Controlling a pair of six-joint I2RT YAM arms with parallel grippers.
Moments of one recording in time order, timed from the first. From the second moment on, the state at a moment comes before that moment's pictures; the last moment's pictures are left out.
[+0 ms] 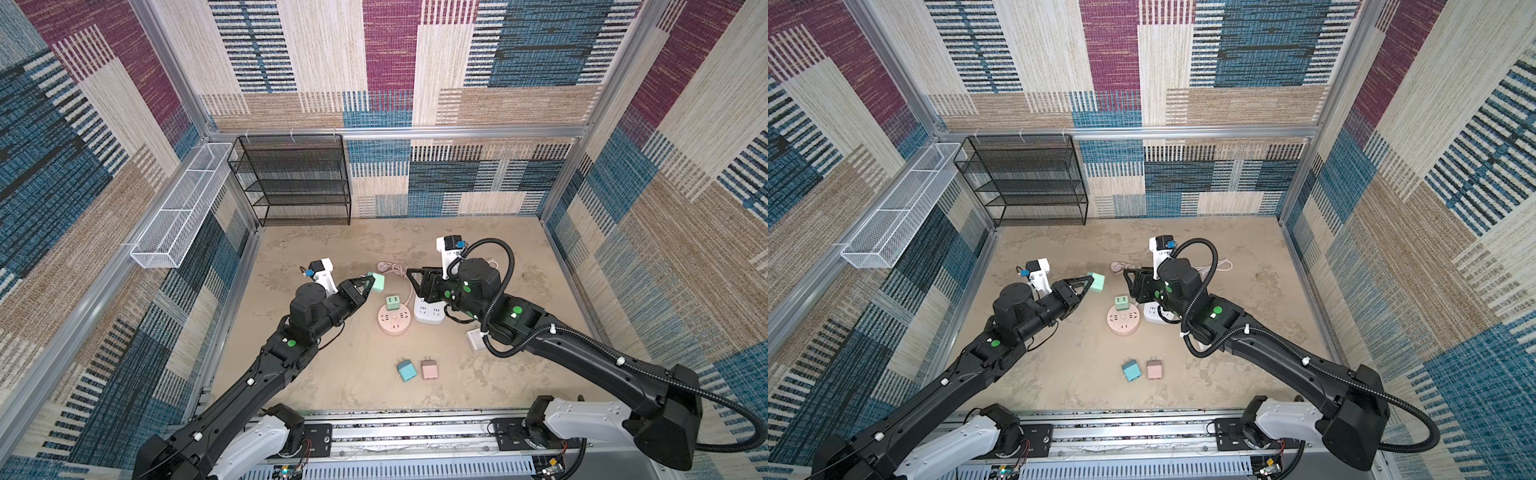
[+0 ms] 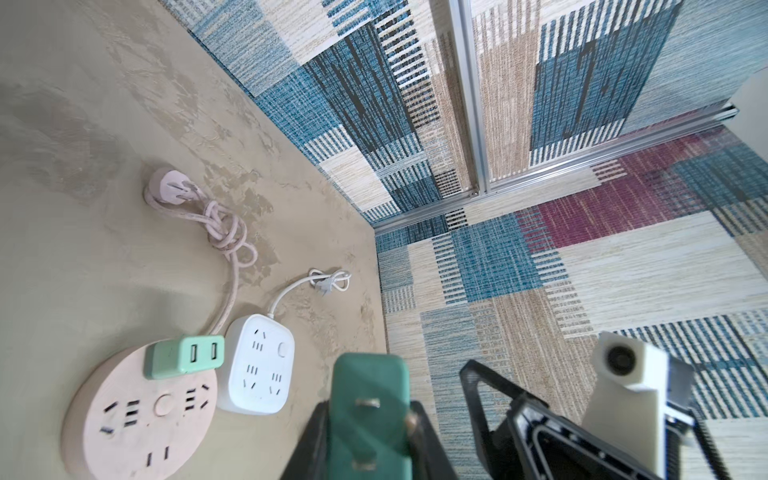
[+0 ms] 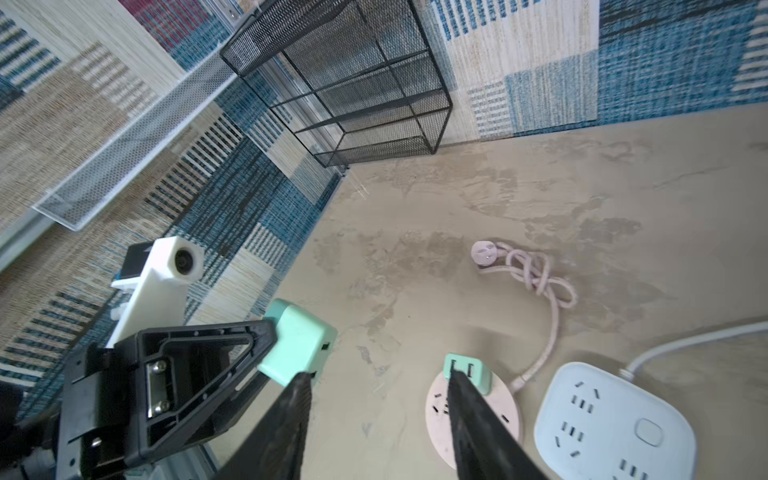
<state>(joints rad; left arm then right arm) -0.51 0.97 0.65 0.16 0.19 -1.13 0.81 1.22 1.02 -0.09 0.06 0.63</state>
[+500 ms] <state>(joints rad) -0.53 1.08 0.63 0.37 0.27 -1.25 0.63 1.25 0.72 0.43 -0.36 1.09</state>
